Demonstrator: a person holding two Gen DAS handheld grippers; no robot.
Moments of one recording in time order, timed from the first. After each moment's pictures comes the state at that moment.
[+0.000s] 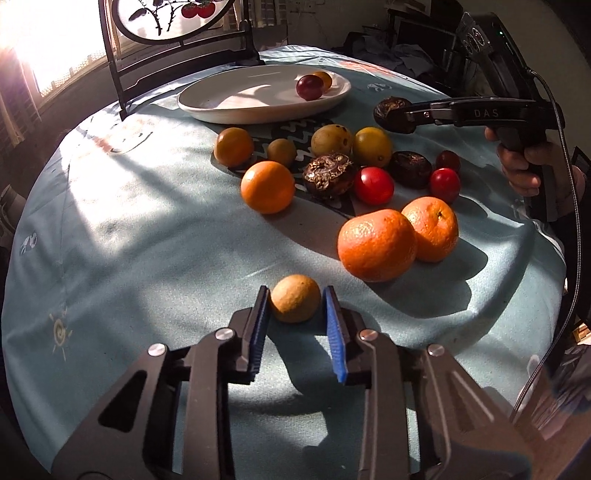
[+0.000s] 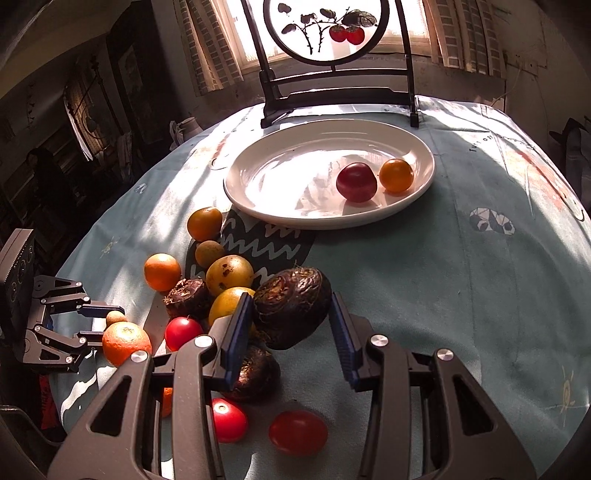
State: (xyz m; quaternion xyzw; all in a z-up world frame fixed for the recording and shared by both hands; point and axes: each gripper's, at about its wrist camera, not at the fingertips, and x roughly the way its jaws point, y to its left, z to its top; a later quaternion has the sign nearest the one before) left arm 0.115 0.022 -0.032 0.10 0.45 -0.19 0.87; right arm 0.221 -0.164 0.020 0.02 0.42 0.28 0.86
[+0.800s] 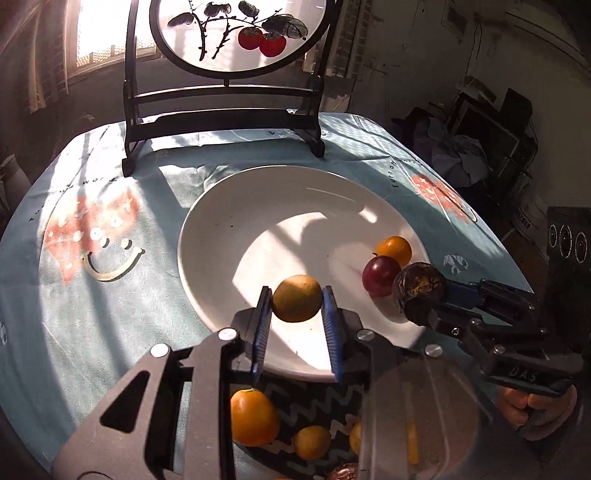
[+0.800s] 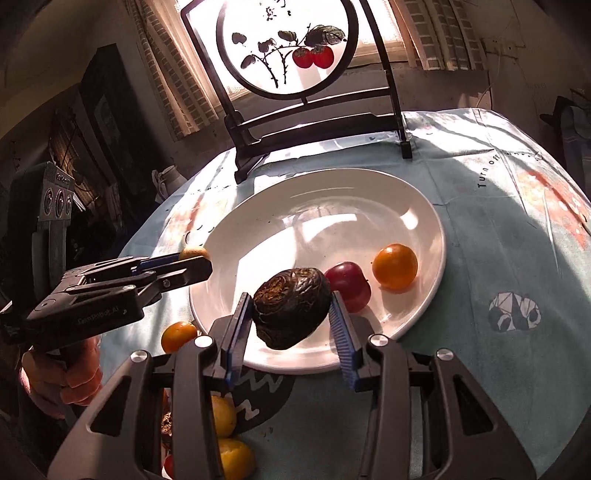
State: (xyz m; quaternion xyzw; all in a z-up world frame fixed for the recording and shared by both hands) left arm 0.321 -0.005 0.022 -0.05 0.41 -0.12 0.91; right arm 0.322 -0.151 0.030 0.10 0.40 0.25 0.87
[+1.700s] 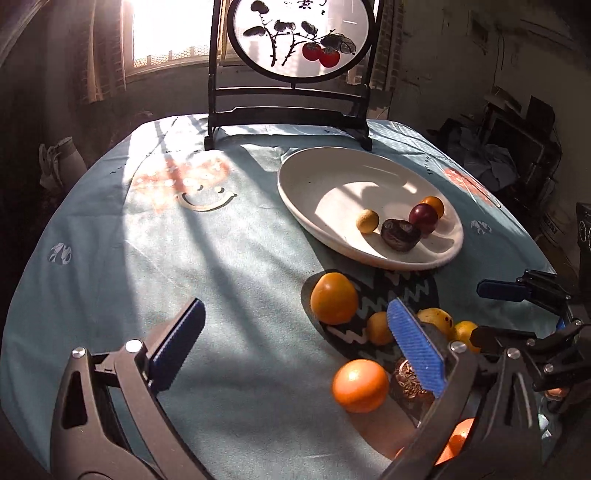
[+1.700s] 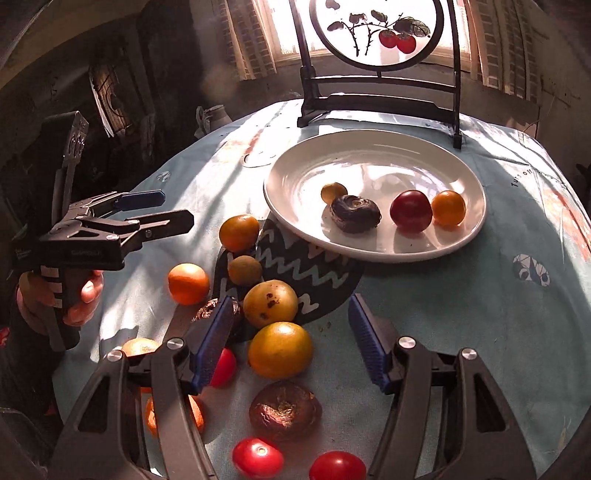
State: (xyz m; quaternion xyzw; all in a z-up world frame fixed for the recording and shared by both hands) left arm 0.209 0.050 0.014 -0.04 0.37 -0.03 0.93; right arm 0.230 -0.121 0.029 -0.03 0.42 0.33 0.85
